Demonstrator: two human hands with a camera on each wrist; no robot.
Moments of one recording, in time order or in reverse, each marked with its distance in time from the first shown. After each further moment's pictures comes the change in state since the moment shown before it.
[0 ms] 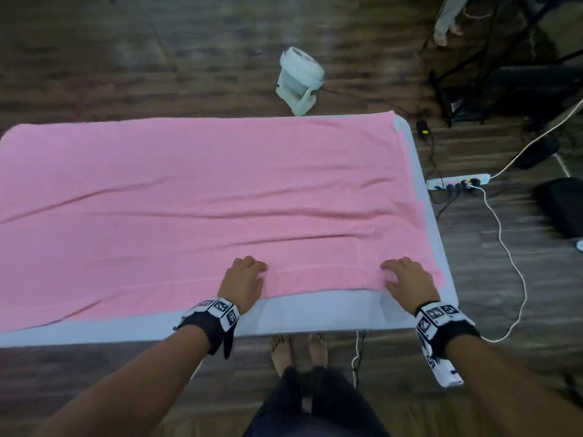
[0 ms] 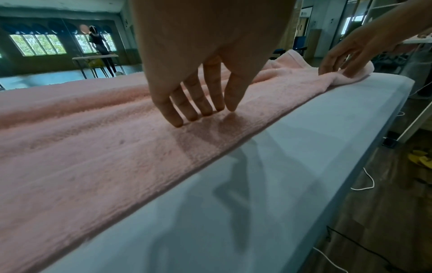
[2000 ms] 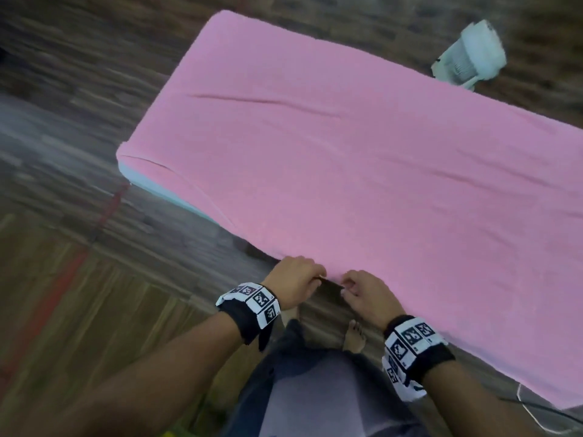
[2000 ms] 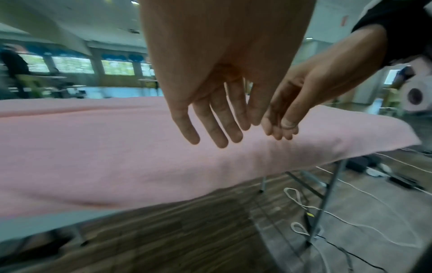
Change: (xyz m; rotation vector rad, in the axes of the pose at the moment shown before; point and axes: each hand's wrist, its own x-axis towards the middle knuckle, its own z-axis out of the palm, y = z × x) left_hand -0.175 -0.128 -0.023 -0.088 -0.045 -0.010; right_hand -0.091 -0.318 0.095 0.109 -0.443 -0.465
